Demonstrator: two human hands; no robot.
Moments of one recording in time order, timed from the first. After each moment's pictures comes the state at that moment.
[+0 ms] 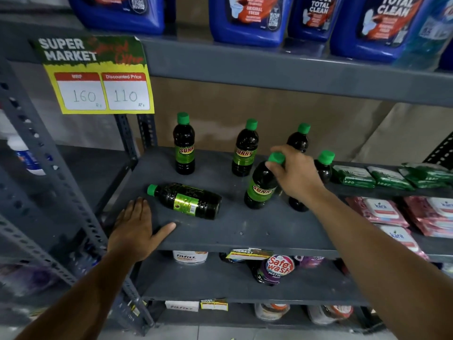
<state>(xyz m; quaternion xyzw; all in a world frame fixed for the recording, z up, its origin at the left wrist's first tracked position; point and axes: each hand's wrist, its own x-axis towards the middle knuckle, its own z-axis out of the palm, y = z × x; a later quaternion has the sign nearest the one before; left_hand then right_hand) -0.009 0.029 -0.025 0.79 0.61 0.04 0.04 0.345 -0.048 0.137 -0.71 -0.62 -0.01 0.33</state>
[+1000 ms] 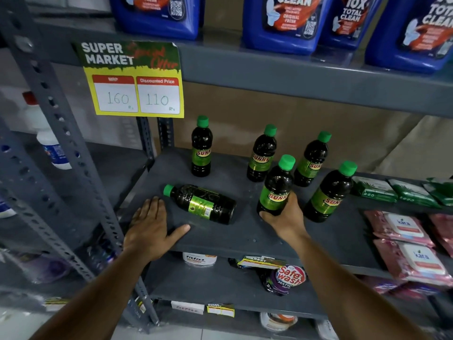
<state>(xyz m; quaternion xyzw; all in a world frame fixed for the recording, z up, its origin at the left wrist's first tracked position) -0.008 0.030 -0.030 0.79 0.62 0.03 0.05 0.338 -0.032 0.001 -0.73 -0.47 0.21 0.45</state>
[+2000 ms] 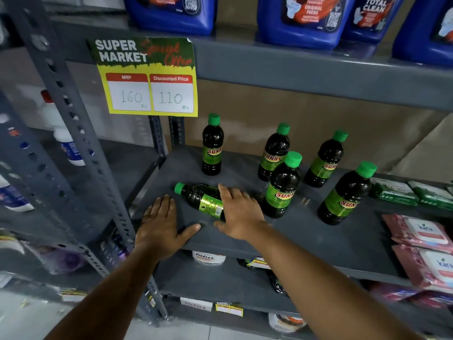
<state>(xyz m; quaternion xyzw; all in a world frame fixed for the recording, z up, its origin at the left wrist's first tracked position) -0.007 0.025 -0.029 0.79 0.61 0.06 0.04 0.211 -0.002 0.035 -0.66 -0.75 0.02 0.06</state>
